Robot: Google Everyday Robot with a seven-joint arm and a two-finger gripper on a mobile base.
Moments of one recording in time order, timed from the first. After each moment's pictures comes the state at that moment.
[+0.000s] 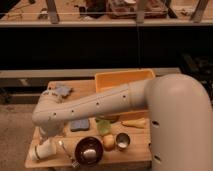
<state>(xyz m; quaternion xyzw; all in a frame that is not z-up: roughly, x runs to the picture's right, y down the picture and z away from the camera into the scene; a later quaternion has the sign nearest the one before) -0.256 0.216 0.680 -0.08 -0.34 -0.76 0.55</state>
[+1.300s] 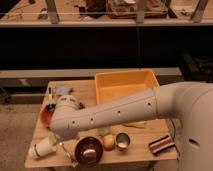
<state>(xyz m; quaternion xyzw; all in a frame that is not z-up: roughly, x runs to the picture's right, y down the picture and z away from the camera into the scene) -0.181 0.221 0.665 -0.09 -0.30 -0.73 0.60</state>
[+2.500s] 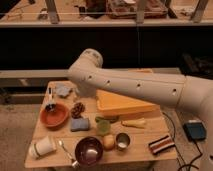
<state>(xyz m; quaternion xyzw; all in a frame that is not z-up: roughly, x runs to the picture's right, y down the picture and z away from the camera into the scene) -0.086 0.013 0.692 -0.08 -0.20 -0.70 0.68</state>
